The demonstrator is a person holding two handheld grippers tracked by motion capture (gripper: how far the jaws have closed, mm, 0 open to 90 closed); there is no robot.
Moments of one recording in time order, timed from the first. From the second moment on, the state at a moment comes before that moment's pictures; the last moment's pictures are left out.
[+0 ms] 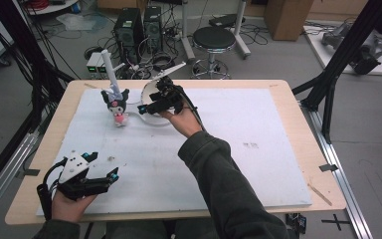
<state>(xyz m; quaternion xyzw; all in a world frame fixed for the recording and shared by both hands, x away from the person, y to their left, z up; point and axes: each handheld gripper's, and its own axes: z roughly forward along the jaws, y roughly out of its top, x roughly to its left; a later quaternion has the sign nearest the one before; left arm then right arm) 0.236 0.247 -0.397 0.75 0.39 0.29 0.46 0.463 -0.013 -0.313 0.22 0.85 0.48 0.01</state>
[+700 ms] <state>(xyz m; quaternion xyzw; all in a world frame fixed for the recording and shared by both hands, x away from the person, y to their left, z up) 0.238 0.245 -0.397 0.75 0.38 0.29 0.46 0.450 -0.043 -0.304 0.22 0.85 0.48 0.02</state>
